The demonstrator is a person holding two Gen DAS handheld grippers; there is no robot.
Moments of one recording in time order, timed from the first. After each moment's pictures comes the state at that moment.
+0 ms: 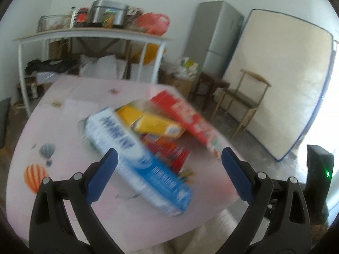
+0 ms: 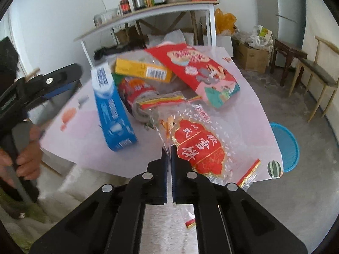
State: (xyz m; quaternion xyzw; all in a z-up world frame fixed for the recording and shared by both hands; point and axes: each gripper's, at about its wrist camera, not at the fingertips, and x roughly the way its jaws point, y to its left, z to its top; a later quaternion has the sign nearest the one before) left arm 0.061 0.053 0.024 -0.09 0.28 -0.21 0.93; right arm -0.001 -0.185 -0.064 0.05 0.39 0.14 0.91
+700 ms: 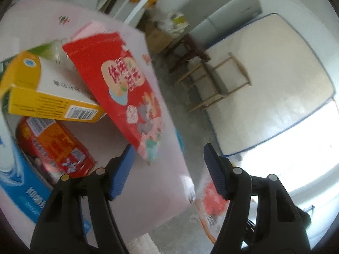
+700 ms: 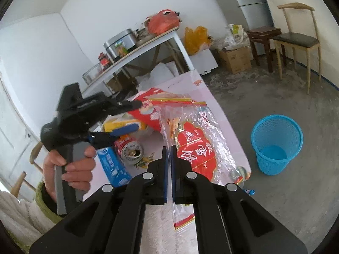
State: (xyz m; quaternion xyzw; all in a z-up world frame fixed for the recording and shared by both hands) left arm 0.178 -0.057 -0.019 -0.26 0.48 -0.27 0.80; right arm -0.021 -0.287 -0.038 0.23 0.31 0.11 0.92
